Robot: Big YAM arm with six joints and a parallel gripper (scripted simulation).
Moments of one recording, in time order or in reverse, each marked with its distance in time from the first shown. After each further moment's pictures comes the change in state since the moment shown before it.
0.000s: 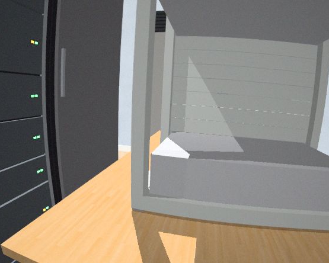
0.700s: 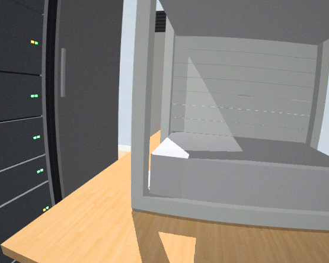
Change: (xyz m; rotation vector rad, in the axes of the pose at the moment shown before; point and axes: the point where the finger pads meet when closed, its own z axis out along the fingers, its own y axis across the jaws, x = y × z) arm -0.001 0.009 -0.088 -0.005 0.012 -0.003
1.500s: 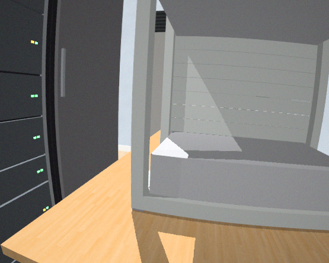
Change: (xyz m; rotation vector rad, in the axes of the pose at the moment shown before) arm -0.006 0.004 -0.052 -0.001 -0.013 -0.010
